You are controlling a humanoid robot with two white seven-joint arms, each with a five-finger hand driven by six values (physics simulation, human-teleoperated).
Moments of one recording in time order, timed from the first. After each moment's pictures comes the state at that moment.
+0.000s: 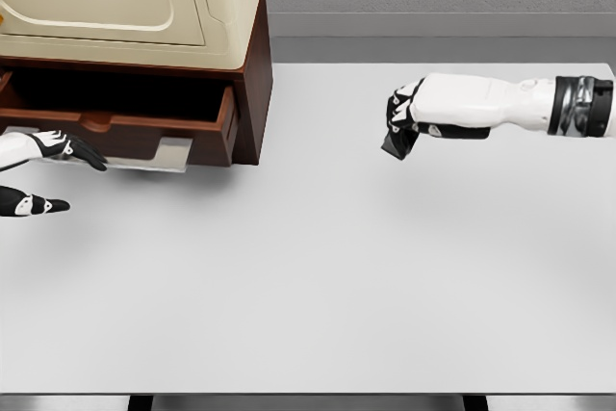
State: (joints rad) left arm -0.54 1.42 -0.89 -1.67 0.40 -0.61 -0.28; right arm -0.90 -0.86 0.90 -1.51 0.04 -0.62 0.52
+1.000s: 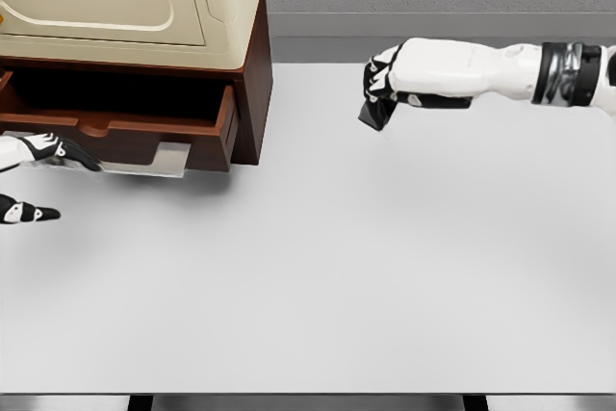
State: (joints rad) left arm -0.52 1.46 -0.87 -1.69 0.43 -0.62 -0.28; right arm -1.00 -0.79 0.89 -1.50 0.04 -0.62 0.52
